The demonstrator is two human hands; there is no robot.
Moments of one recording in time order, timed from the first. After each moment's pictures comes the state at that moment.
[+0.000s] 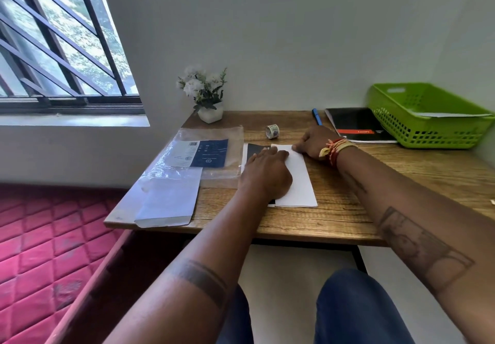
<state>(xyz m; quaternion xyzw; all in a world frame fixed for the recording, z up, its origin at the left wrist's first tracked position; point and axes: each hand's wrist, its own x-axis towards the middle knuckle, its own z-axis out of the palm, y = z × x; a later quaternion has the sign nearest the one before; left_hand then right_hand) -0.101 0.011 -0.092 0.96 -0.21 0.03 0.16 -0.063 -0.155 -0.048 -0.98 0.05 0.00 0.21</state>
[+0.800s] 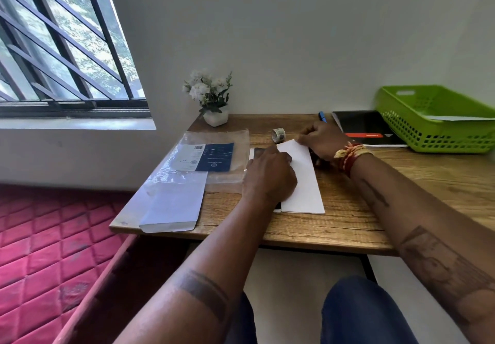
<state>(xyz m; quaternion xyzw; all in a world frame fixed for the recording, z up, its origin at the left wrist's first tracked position) -0.105 0.013 -0.092 0.95 -0.18 0.15 0.19 -0.065 -0.155 -0.047 -0.92 0.03 -0.07 0.39</state>
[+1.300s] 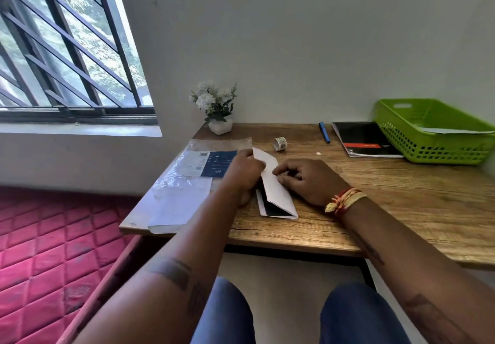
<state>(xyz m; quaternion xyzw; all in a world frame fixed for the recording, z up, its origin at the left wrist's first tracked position) -0.101 0.054 -0.065 0.76 0.05 -0.06 0.64 -0.128 -0.125 -0.073 -0.94 -0.18 -0.10 0.28</state>
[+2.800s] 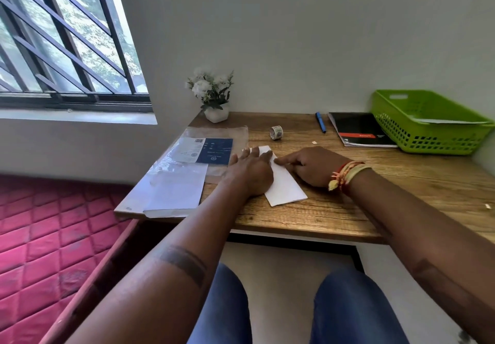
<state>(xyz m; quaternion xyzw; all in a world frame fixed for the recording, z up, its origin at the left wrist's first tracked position) -0.098 0.050 -0.088 0.98 -0.17 -0.02 0.11 -0.123 -0.134 -0.049 -0.98 -0.15 0.08 0.12</state>
